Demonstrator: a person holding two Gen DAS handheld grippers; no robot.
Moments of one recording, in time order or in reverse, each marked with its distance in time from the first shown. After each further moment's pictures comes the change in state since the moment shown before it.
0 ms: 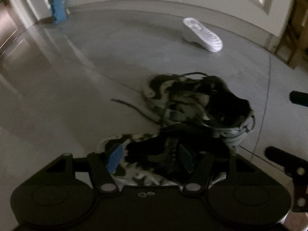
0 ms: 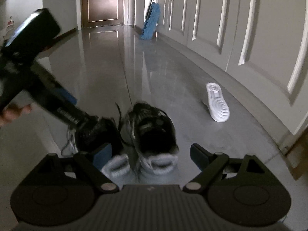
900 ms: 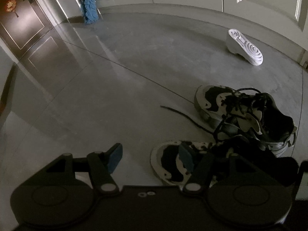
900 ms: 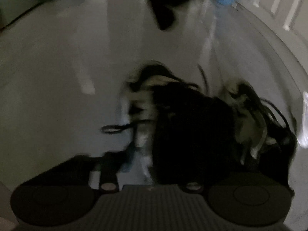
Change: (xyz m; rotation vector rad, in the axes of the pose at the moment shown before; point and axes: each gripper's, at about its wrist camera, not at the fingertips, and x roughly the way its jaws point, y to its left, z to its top) left arm -0.004 0.056 0.011 -0.035 -0.030 0.141; right arm 0.131 0.103 0.001 -0.318 0.224 0.269
